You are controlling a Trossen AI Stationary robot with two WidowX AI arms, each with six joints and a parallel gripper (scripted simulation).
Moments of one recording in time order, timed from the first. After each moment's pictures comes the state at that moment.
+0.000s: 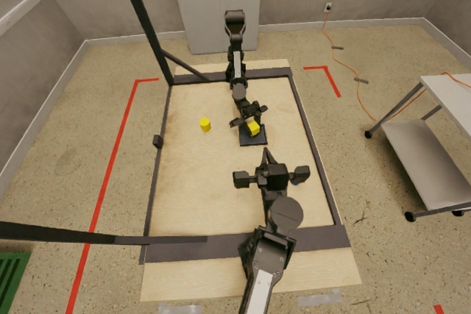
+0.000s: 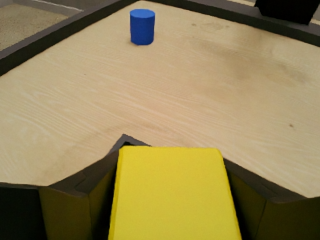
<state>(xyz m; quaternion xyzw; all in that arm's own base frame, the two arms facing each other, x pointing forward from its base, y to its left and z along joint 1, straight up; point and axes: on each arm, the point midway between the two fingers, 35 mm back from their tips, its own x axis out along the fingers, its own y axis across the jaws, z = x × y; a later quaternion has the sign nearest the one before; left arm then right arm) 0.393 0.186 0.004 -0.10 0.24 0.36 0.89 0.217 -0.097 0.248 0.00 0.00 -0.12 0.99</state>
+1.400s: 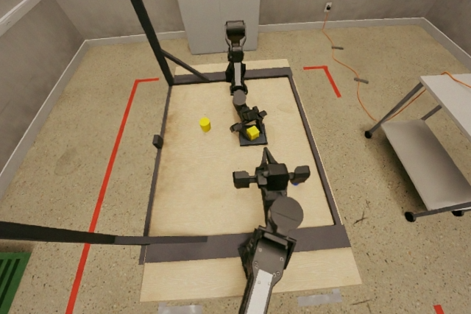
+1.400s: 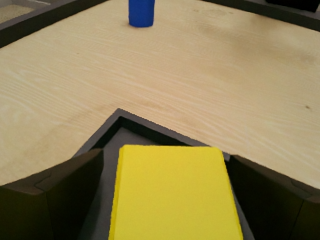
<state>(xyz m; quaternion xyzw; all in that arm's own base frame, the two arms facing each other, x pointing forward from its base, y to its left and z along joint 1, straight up) 0.396 0.187 -0.031 -0.10 0.24 0.36 0.90 0.217 -0.097 0.248 0.00 0.00 -0.12 0.99</state>
